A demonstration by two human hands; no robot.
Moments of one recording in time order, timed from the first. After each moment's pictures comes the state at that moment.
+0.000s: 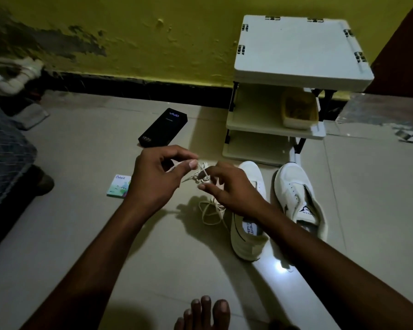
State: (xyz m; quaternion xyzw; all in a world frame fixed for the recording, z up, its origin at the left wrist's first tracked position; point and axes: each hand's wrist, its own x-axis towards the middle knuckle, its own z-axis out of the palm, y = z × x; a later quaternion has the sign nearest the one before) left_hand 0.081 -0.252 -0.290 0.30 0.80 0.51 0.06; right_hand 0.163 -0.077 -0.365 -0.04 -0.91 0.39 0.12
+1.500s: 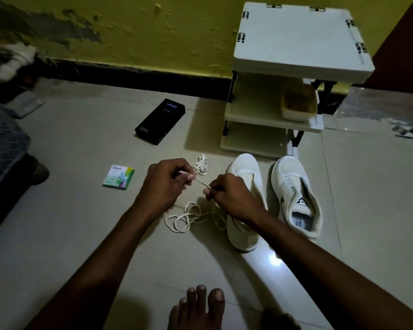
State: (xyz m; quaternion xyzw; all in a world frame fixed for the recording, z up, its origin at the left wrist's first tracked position) left_hand 0.082 -0.248 -0.349 0.27 0.86 0.42 0.12; right_hand 0.180 -0.090 -0.371 -0.16 -0.89 0.43 -0.04
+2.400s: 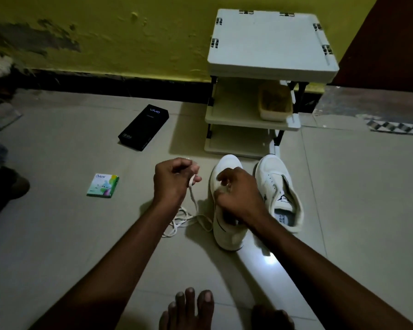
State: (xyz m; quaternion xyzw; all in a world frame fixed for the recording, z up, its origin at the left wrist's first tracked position) left_hand 0.104 -0.184 -0.364 0.07 0.75 0.64 0.17; right_hand 0.218 -0.064 -0.361 -0.27 -0.89 0.37 0.08
